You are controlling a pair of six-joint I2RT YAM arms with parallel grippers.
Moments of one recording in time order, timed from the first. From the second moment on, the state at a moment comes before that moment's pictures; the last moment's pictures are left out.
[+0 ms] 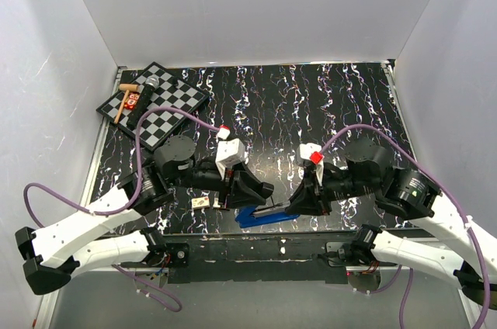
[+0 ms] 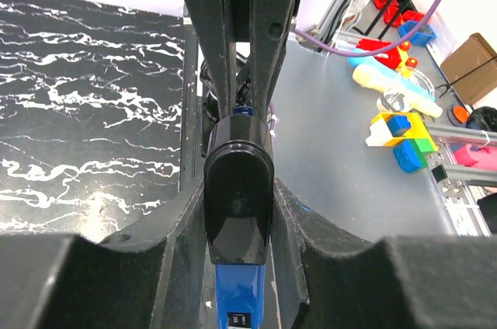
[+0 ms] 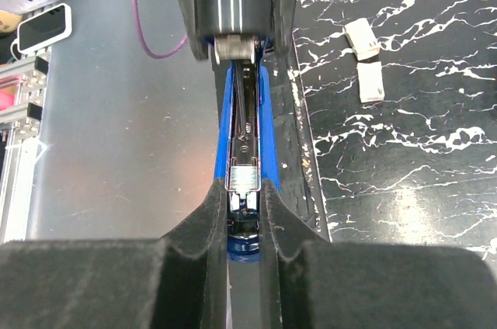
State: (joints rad) left arm -1.01 0.92 0.97 -0.19 0.66 -0.17; right arm 0.98 0.78 1.06 -0.77 -0.61 0.04
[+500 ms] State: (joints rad) left arm -1.01 0.93 0.97 -0.16 0.64 -0.21; right arm 0.98 0.76 1.04 -0.73 -0.60 0.10
